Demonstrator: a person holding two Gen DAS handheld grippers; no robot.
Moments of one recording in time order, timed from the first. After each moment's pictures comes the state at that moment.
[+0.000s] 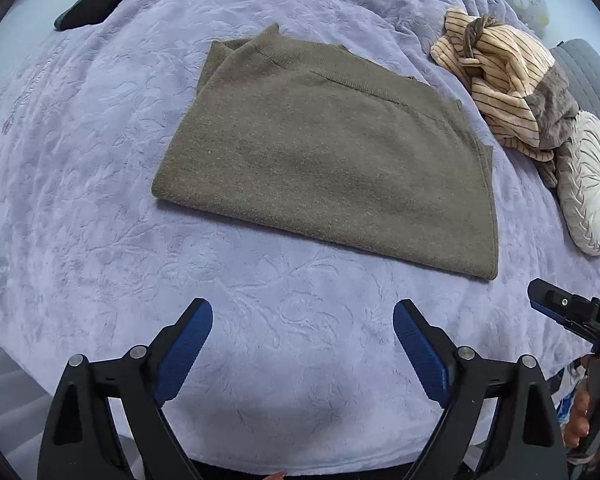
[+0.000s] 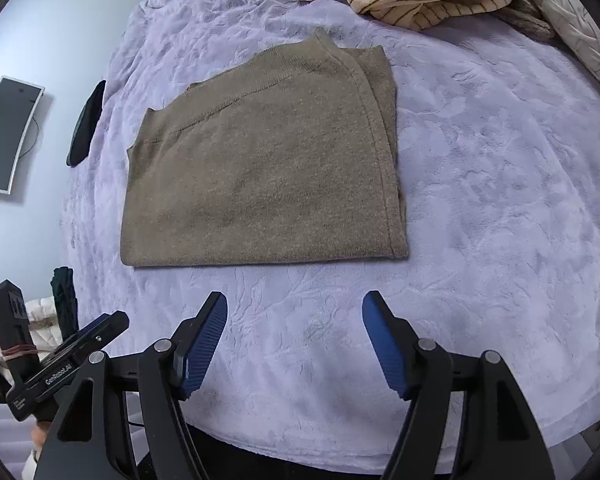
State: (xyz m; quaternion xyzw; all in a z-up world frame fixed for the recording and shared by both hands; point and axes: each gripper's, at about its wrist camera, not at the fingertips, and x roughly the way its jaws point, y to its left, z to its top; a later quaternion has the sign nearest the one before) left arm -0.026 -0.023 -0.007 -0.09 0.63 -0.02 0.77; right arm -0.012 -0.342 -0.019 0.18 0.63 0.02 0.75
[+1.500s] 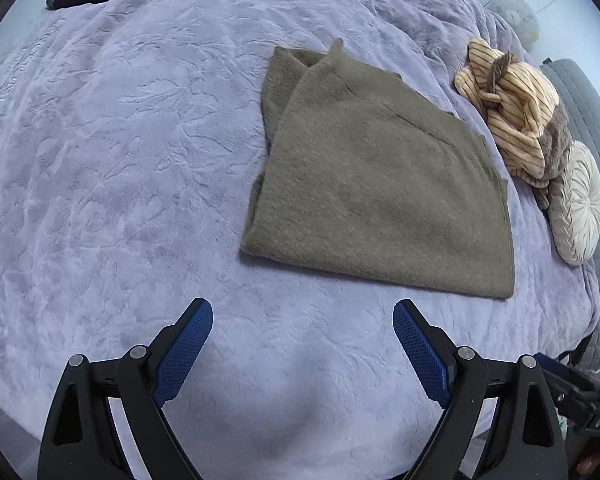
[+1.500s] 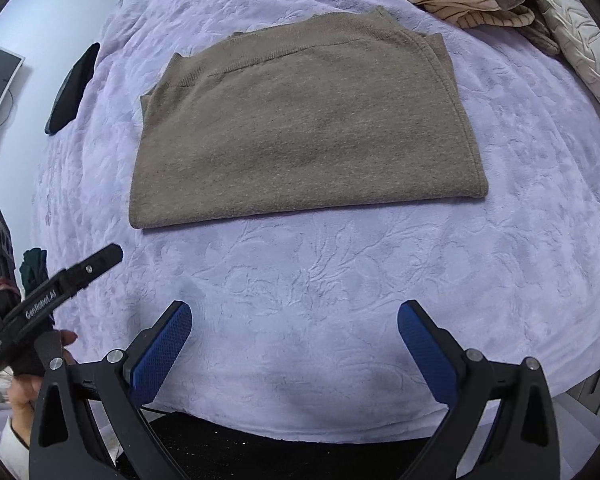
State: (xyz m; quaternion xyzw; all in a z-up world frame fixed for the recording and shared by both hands) left arm 0.021 0.112 -0.045 -0.15 0.62 -0.08 0.77; right arm -0.032 -0.200 -0.022 0.12 0.65 -0.04 0.75
